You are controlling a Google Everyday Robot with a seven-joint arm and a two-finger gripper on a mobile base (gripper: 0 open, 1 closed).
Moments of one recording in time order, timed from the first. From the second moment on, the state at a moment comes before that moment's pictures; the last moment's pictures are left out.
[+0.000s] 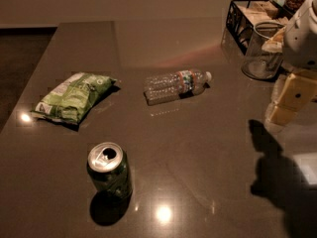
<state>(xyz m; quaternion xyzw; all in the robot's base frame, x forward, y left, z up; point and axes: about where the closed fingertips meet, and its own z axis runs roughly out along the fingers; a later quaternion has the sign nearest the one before) 0.438 -0.217 0.977 -0.60 0.78 -0.04 0.16</state>
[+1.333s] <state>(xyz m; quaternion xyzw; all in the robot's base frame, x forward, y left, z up) 0.406 -0.130 0.944 -0.64 0.74 0.07 0.19</state>
